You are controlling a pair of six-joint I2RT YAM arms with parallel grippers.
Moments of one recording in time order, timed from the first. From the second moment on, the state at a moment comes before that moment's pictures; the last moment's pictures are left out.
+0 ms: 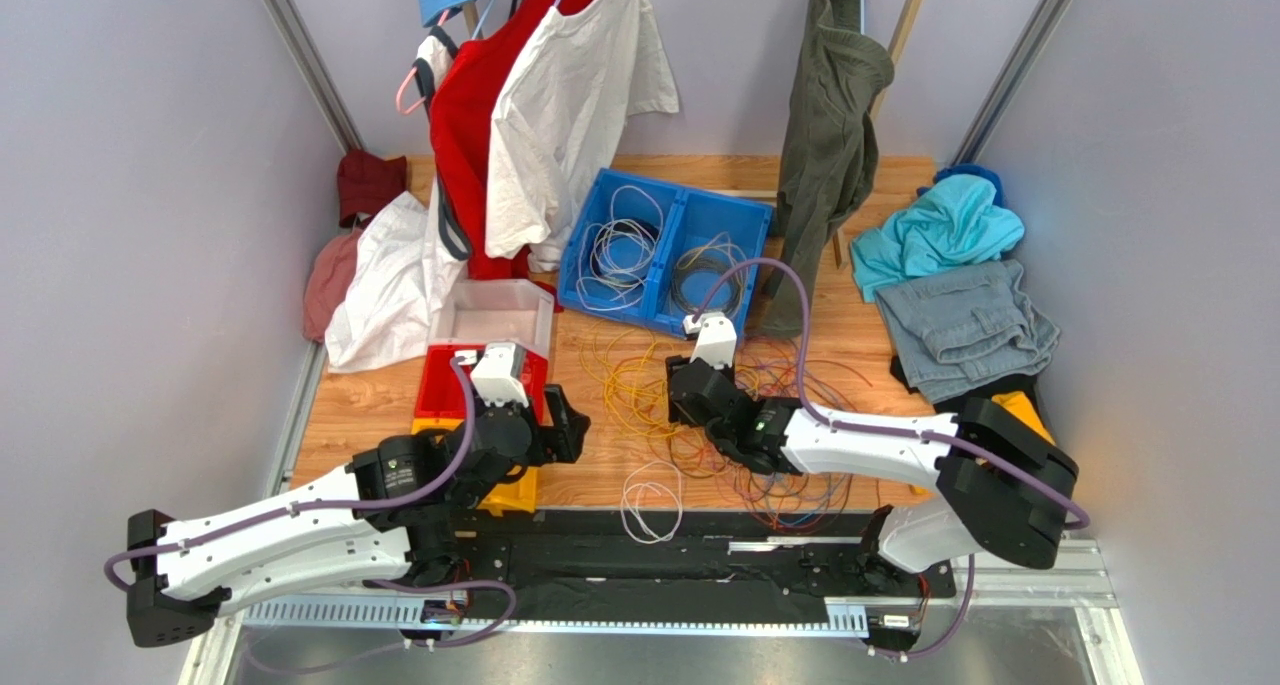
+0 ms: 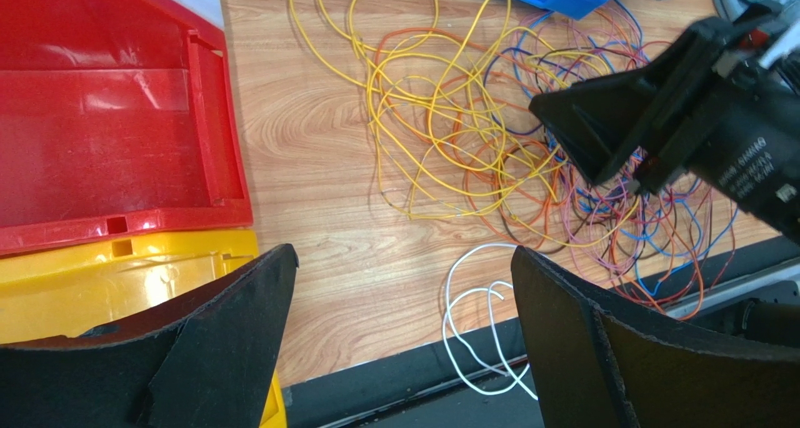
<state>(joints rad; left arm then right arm) -1.19 0.62 0.57 -0.59 -0.64 -0.87 1.05 1.40 0.67 0.01 0.59 0.61</state>
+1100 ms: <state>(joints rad) -1.19 0.49 0.46 -0.12 -0.55 -0.61 1.03 0.90 1.73 -0.49 0.30 0.37</state>
